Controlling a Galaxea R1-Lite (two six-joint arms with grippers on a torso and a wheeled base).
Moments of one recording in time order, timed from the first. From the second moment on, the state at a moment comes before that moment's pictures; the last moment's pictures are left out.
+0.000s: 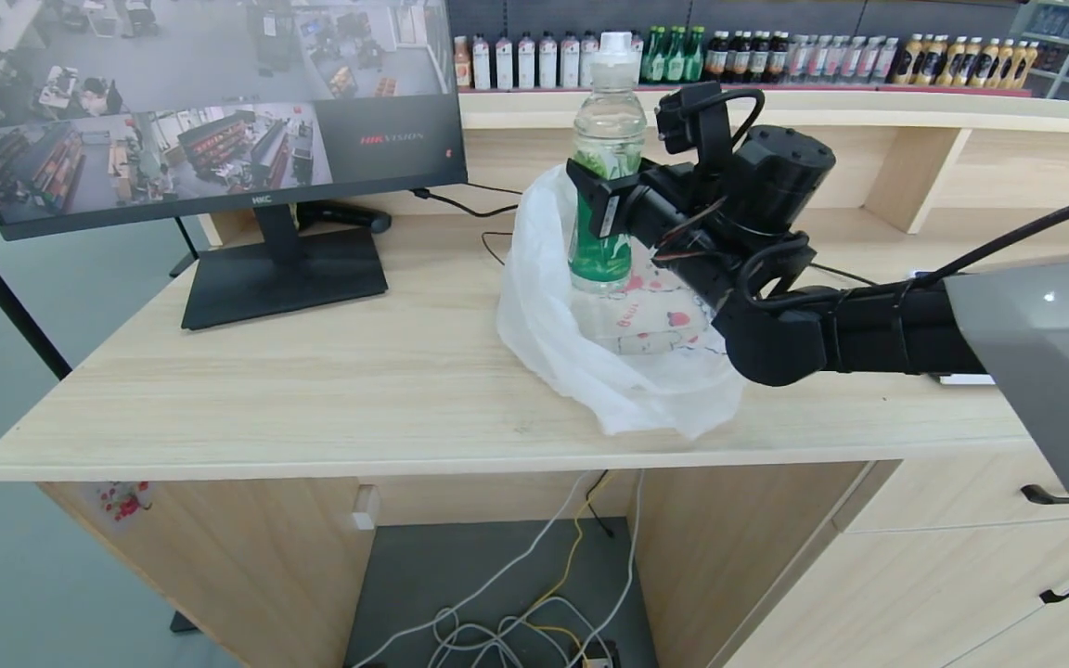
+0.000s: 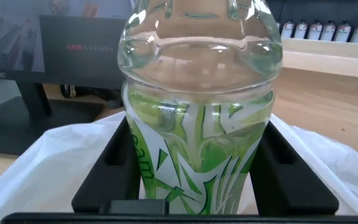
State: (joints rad) left arm 0.00 0.00 0.00 0.00 0.00 0.00; right arm 0.51 2.22 -1.74 -0.89 0.04 -0.10
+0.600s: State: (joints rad) left arm 0.00 0.00 0.00 0.00 0.00 0.00; right arm 0.51 2.26 -1.73 -0.89 0.05 -0.08
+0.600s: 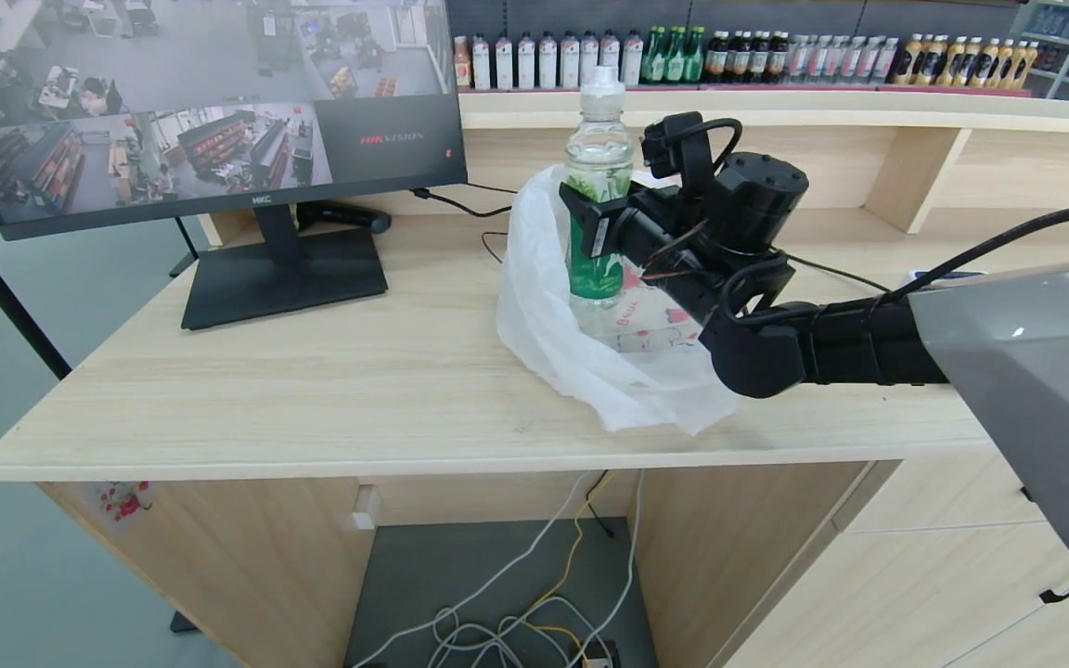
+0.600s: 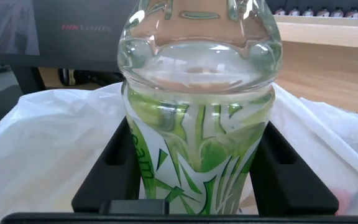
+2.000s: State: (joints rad) left arm 0.00 0.00 0.00 0.00 0.00 0.00; right arm 0.50 2.27 -1.61 -0.98 0.04 -0.08
